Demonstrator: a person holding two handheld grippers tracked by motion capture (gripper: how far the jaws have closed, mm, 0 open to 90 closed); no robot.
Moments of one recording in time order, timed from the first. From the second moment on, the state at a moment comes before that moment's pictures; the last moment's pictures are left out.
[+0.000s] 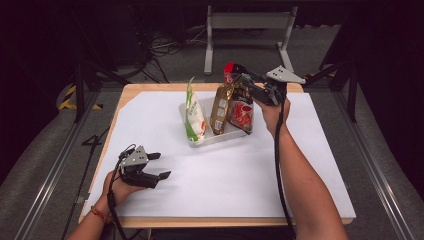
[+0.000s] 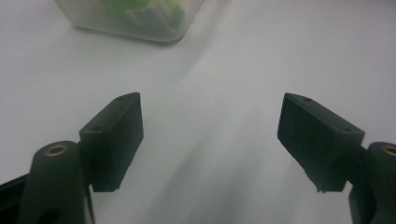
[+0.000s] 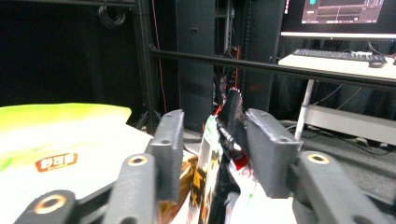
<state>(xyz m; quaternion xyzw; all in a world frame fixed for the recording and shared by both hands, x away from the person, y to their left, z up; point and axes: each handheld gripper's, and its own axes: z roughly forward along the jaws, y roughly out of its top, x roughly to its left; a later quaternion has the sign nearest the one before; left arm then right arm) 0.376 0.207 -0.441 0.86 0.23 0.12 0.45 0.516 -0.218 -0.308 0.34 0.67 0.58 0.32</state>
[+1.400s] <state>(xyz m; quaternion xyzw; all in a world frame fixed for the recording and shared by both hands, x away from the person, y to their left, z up) 0.378 0.205 -0.445 0.87 0.22 0.11 0.43 0.533 -0.185 -0.315 0.31 0.77 0.49 0.26</state>
